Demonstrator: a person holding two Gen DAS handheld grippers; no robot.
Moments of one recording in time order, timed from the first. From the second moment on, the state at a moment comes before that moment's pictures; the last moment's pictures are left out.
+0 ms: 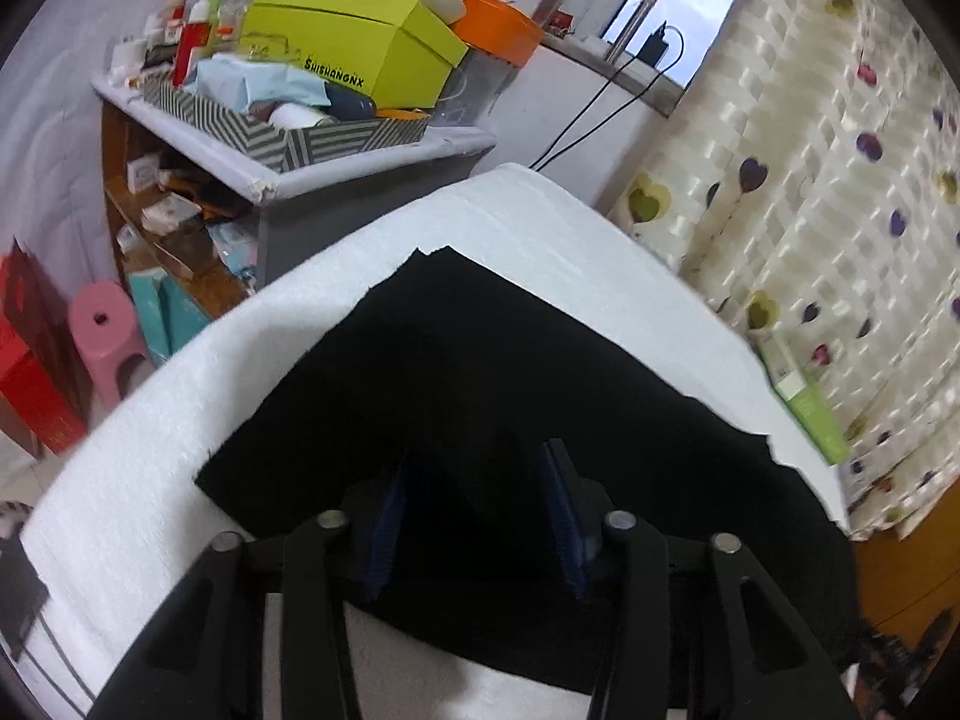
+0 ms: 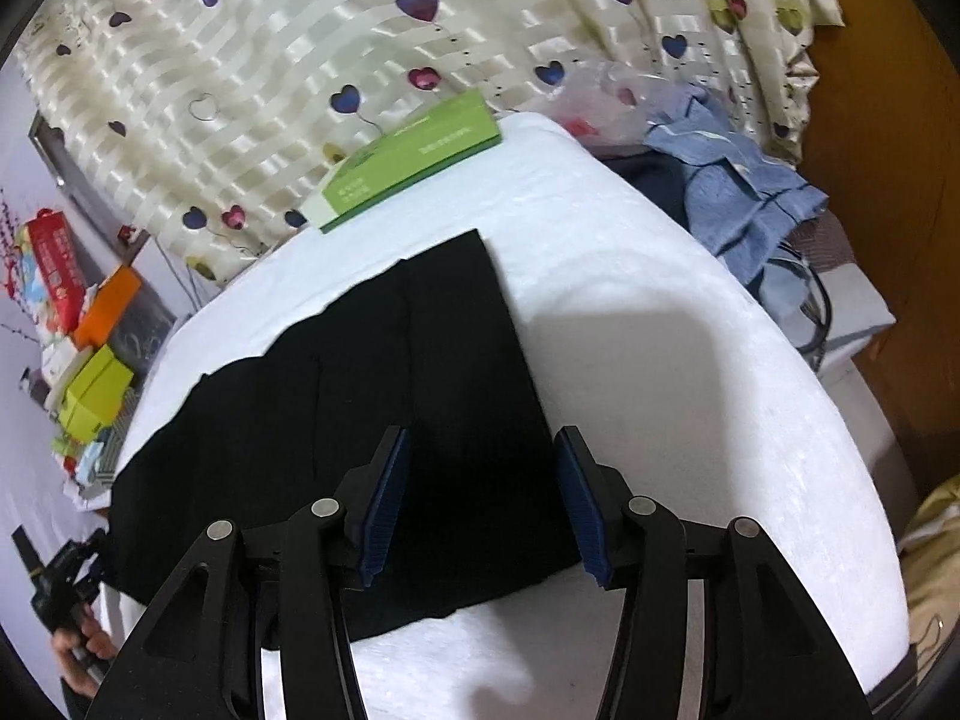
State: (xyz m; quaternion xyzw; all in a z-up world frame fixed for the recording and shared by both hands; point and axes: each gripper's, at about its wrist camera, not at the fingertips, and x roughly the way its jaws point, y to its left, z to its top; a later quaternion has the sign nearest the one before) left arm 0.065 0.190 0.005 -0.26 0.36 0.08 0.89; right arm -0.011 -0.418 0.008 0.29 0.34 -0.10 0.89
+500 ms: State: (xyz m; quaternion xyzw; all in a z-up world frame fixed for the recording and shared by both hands) left arm 0.065 0.184 0.053 -0.22 0.33 0.07 0.92; right arm -0.026 -0.422 0.056 0.27 0.28 -0.07 0.92
